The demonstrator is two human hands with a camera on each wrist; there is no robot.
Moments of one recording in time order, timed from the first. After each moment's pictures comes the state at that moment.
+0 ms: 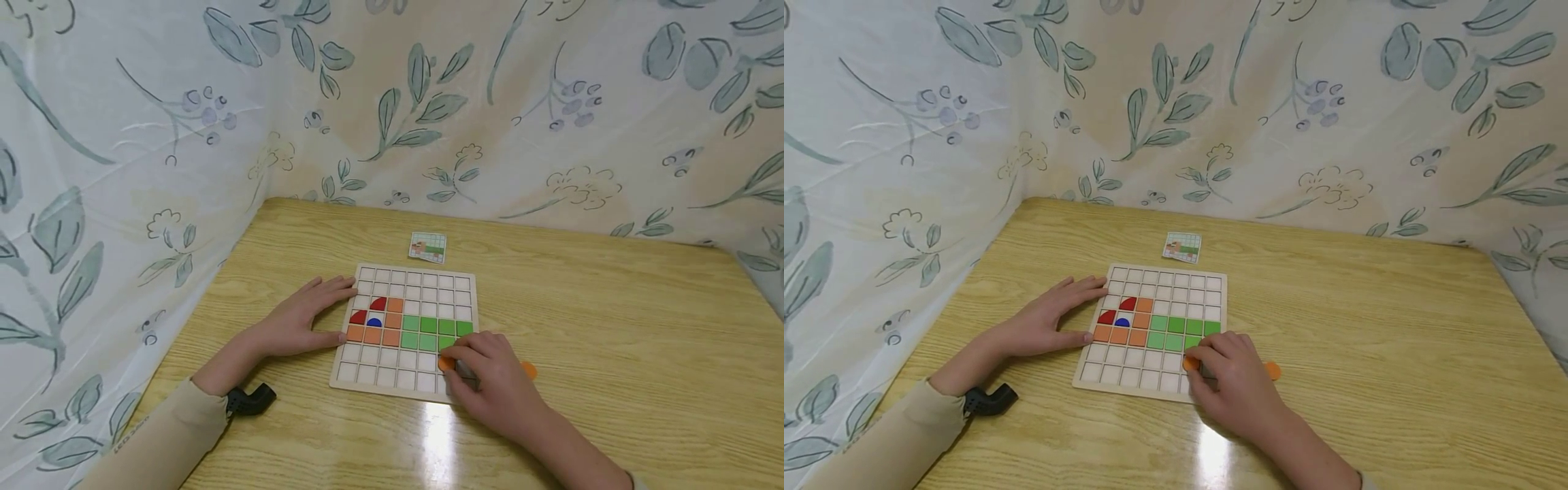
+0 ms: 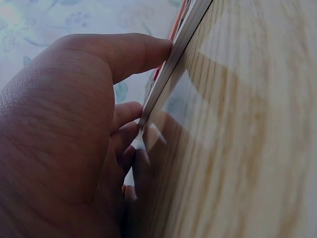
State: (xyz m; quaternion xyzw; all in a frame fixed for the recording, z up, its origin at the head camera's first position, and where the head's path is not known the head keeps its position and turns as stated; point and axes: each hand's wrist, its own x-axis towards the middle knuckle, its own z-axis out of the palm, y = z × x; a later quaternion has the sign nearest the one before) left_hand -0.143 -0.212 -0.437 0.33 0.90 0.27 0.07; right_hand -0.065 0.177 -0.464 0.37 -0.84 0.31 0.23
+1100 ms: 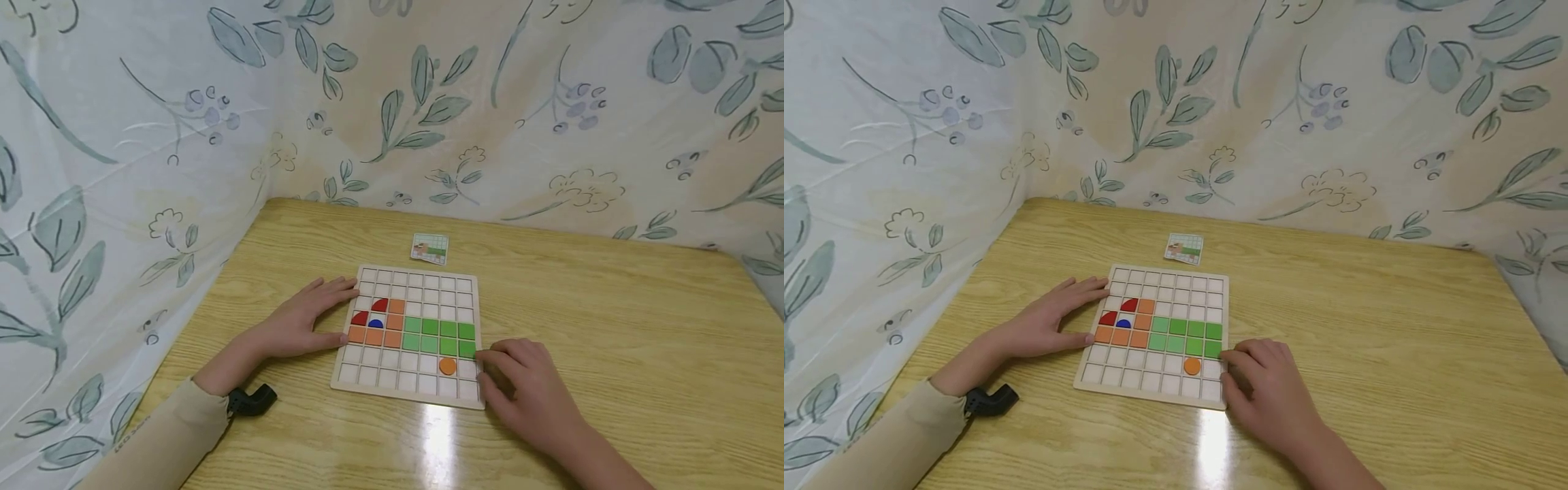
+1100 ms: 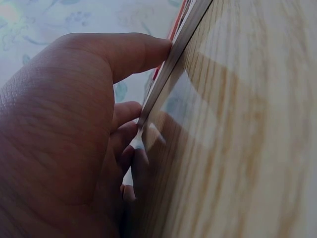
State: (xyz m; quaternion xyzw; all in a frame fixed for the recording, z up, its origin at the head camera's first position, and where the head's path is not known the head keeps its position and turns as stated) left_hand -0.142 -0.212 -0.439 0.33 0.90 0.27 0.06; right_hand -0.057 0.220 -0.468 0.33 -0.87 0.28 0.24
